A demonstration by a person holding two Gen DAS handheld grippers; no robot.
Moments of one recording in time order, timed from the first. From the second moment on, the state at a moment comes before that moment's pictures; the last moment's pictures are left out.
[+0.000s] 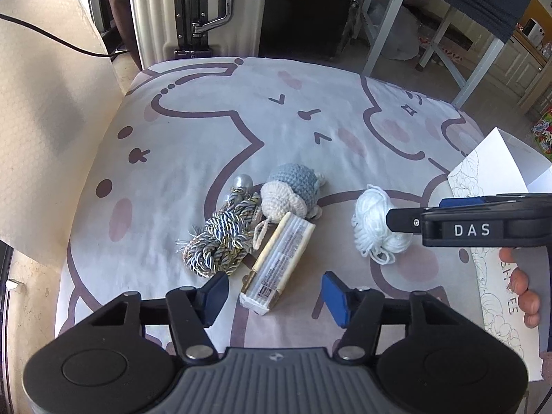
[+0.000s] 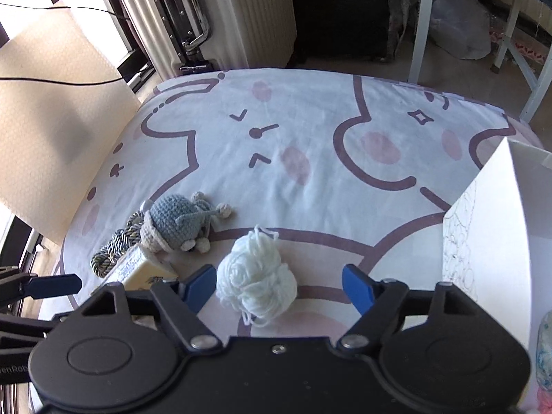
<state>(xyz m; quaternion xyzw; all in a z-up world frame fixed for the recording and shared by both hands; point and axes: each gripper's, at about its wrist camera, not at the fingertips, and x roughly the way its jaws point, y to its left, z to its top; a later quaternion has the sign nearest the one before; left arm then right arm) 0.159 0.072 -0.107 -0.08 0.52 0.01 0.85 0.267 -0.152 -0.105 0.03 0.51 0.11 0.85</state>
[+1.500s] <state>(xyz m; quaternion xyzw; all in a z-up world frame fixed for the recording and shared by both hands) 0.114 -0.003 -0.129 -0.07 0.58 -0.10 0.81 0.190 -0.173 -0.100 0.03 0.57 0.14 0.81</state>
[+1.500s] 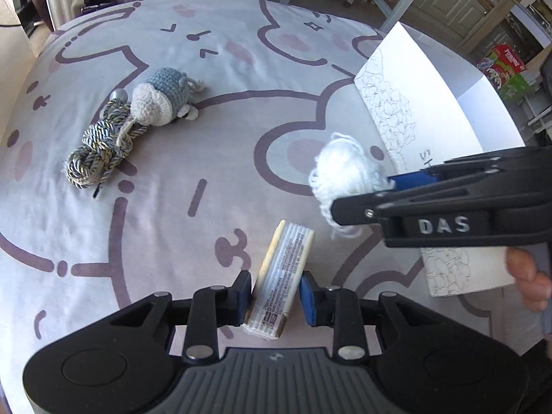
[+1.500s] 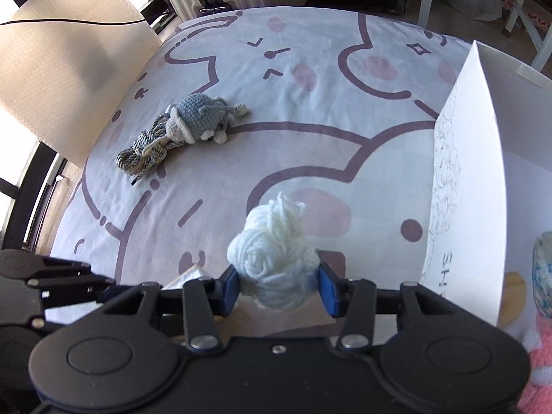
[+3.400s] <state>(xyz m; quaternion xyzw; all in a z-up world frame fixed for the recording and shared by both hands) 0.090 -0.015 -0.015 0.00 0.46 -0.06 0.89 0.115 -0.226 0.003 0.04 0.45 0.13 0.88</state>
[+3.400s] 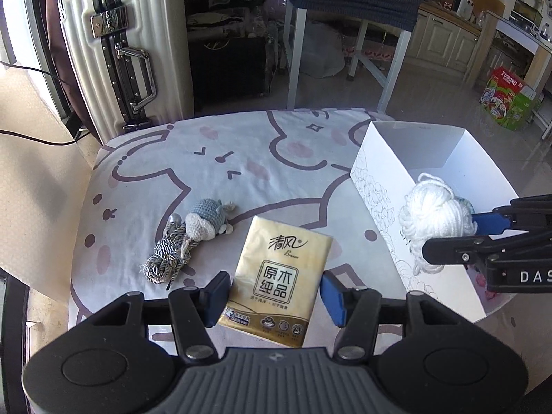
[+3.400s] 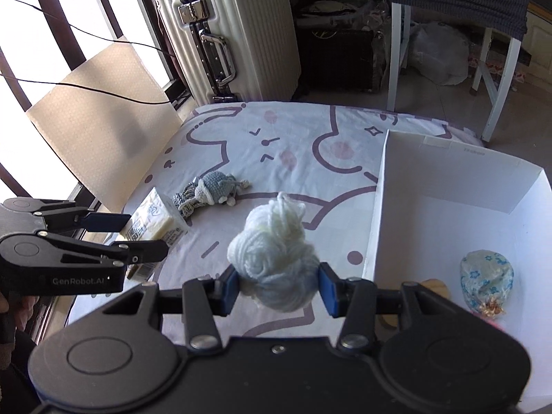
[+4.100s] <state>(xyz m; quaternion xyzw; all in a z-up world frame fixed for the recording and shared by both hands) 0.093 -0.037 0.039 -0.03 0.40 -0.05 0.91 0.110 -0.268 0.042 0.07 0.38 0.11 0.91</state>
